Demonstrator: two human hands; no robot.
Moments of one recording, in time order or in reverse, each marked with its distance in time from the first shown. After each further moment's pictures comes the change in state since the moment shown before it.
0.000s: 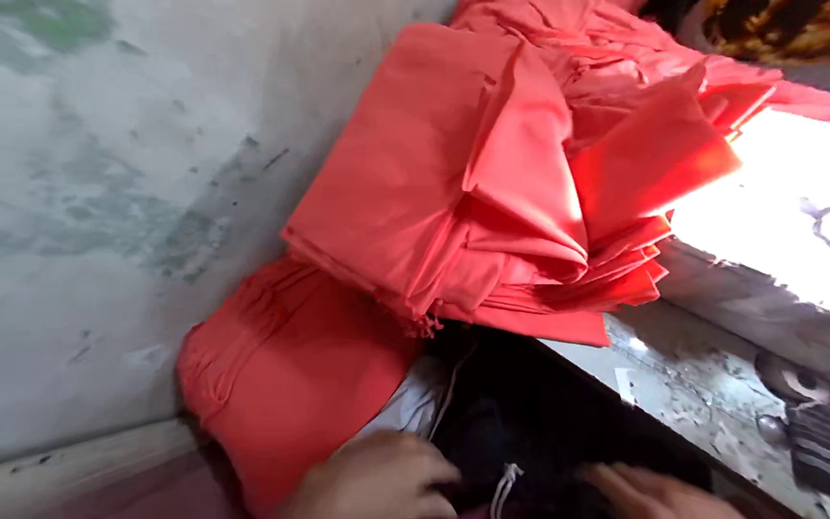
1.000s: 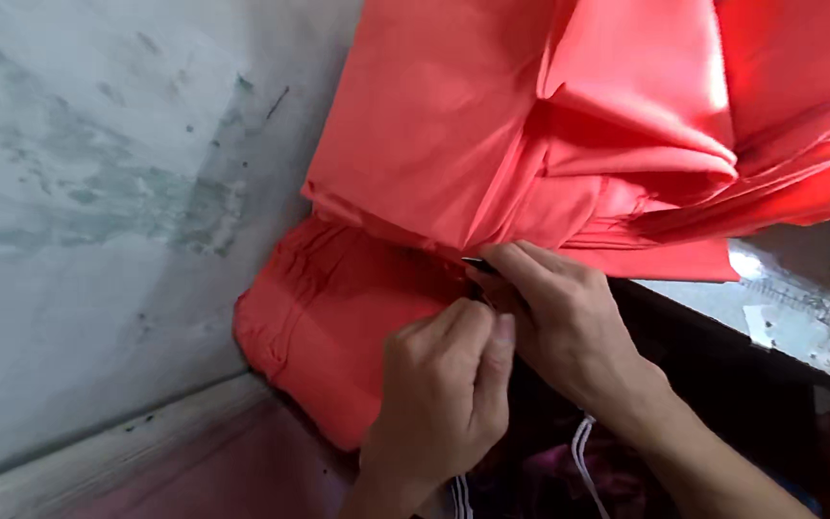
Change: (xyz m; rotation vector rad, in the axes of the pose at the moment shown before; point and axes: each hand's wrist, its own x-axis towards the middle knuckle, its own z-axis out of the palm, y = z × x) left_hand 0.011 0.024 -0.059 0.054 1.035 0.000; right_hand 0.170 -0.103 0.005 0.224 0.850 -0.411
